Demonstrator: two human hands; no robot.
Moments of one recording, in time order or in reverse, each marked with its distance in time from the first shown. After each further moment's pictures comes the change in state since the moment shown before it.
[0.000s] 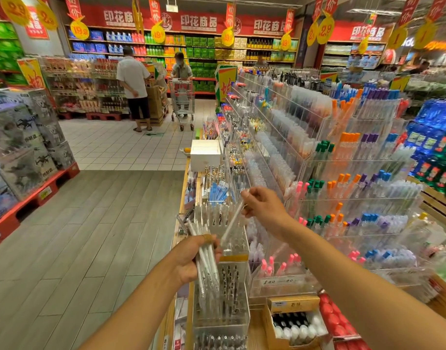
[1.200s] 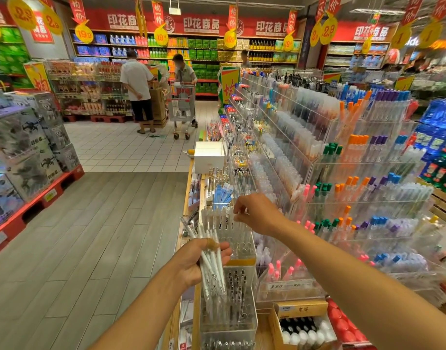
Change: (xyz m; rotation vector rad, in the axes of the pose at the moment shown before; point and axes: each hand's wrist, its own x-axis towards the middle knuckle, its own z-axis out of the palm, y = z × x) left_hand 0.002 0.005 -0.007 -0.075 -0.013 -0.050; right_hand 0.031 0.008 0.016 -0.988 -0.125 -0.316
